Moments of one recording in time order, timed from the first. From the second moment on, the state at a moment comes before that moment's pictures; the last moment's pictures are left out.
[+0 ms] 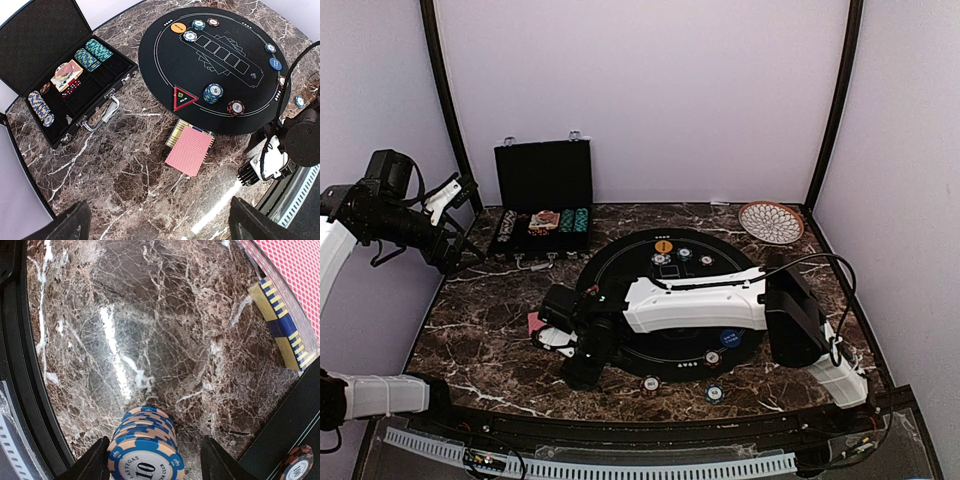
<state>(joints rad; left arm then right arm) -0.09 1.03 1.33 -1.21 0.41 0.52 1.32 2.36 2.02 -0.87 -0.10 0.02</state>
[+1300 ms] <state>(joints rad) -0.09 1.03 1.33 -1.21 0.41 0.52 1.24 2.25 2.10 -0.92 -0.05 0.05</state>
